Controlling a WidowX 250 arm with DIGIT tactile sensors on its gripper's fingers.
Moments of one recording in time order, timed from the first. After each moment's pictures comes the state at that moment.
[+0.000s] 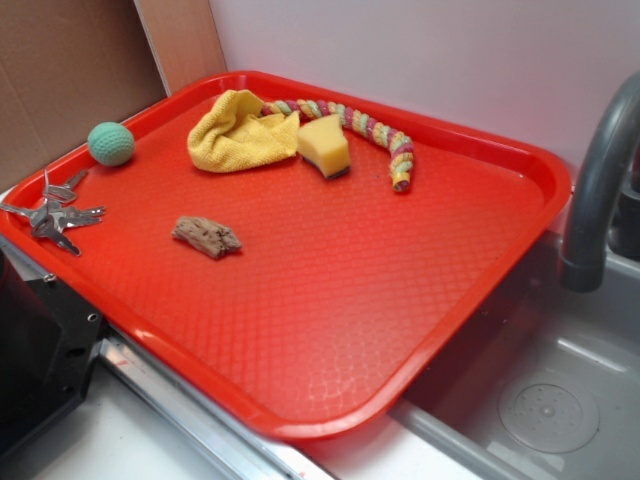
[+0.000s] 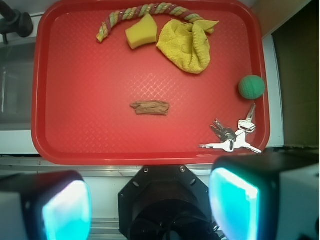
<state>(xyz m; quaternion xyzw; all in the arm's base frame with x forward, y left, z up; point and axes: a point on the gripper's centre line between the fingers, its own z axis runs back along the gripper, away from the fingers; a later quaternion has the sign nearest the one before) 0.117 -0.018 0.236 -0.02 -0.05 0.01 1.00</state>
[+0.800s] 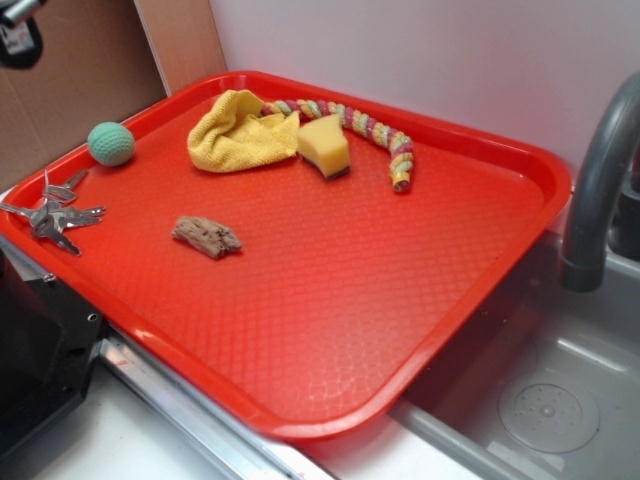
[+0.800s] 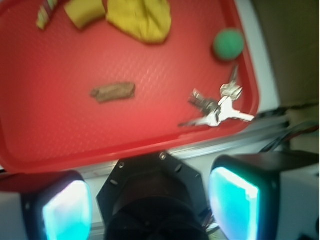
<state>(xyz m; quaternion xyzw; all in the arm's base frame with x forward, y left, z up) 0.102 0.030 0.186 -0.02 -0.01 0.14 0.99</state>
